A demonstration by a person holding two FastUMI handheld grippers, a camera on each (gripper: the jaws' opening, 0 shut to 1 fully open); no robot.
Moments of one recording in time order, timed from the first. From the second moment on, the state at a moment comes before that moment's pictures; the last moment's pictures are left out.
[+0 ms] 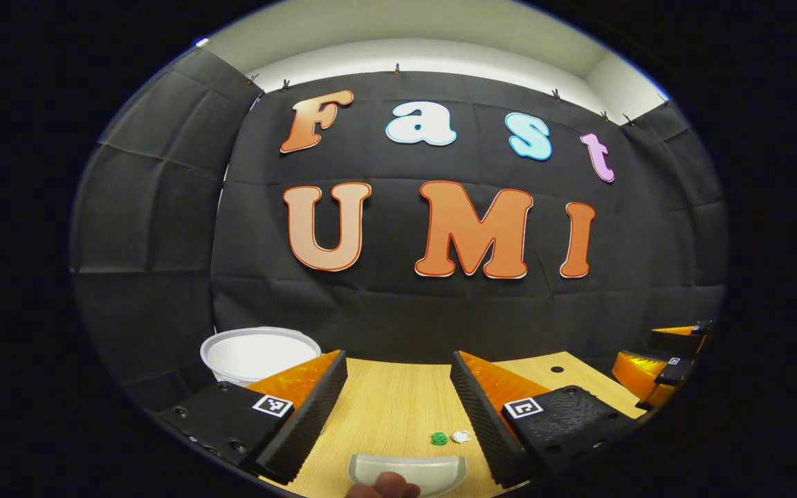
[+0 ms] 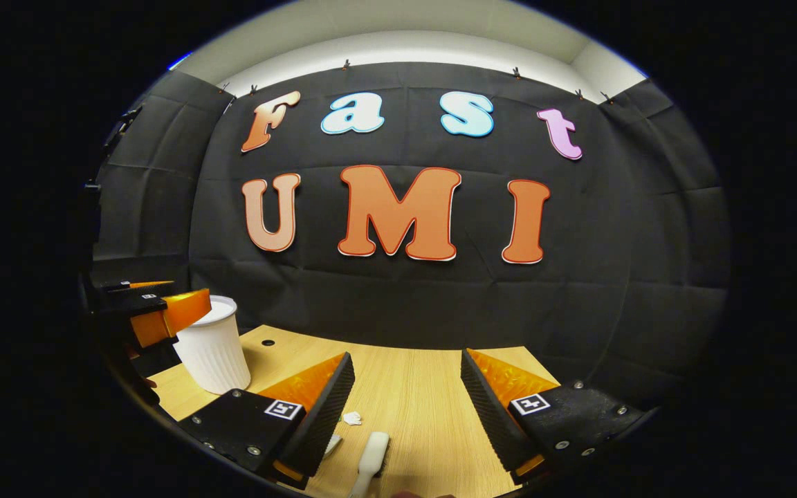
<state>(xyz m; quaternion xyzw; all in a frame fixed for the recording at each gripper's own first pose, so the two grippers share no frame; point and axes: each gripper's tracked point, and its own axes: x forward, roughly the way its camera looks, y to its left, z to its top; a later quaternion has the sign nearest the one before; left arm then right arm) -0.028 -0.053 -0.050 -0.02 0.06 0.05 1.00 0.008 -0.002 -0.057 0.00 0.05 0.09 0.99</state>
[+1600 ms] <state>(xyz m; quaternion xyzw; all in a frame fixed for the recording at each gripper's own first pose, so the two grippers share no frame) -0.025 -0.073 -0.118 -0.03 0.16 0.02 0.99 0.015 0.009 -0.099 0.01 0.12 0.07 0.99</state>
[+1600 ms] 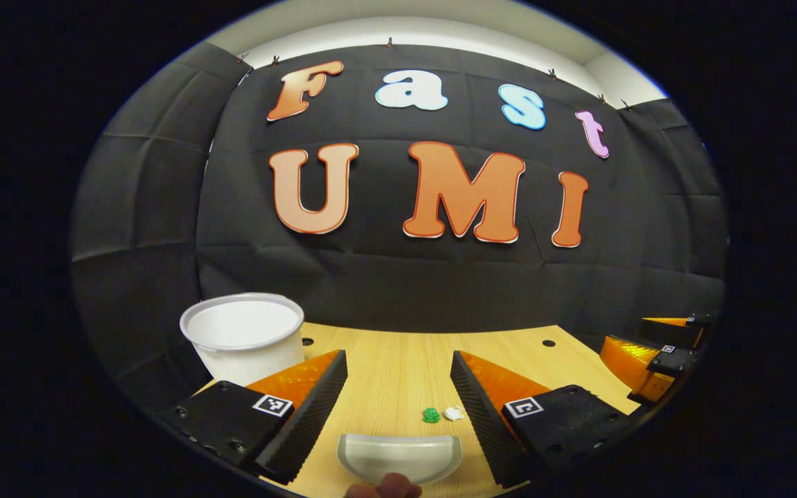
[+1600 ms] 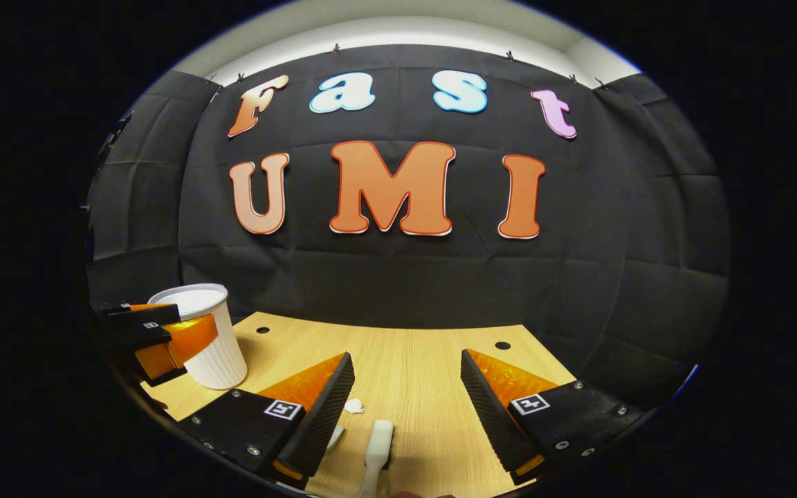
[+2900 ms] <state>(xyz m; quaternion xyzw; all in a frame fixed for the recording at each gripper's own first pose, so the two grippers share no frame) -0.110 -0.104 -0.290 -0.09 0.68 -0.03 0.73 -0.028 0.046 -0.376 -0.06 0.54 0.13 0.83</state>
